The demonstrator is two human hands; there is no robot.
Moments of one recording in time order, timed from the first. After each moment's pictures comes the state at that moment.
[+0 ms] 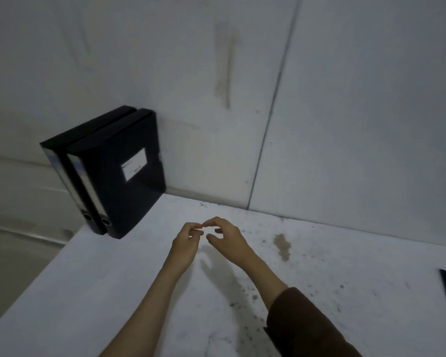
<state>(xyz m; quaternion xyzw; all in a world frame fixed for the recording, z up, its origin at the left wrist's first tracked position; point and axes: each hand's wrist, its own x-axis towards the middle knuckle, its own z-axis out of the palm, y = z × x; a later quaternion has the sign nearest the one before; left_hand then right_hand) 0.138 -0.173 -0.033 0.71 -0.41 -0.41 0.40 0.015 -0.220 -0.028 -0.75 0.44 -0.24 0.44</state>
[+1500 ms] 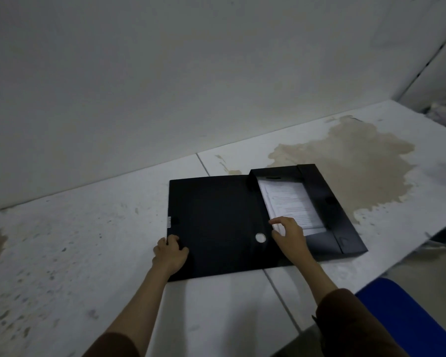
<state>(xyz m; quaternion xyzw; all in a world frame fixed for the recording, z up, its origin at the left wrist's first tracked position) -0.481 -0.129 -0.123 0.66 -0.66 -0.37 -0.01 -0.745 -0.031 -0.100 -0.42 0.82 -0.32 0.21</state>
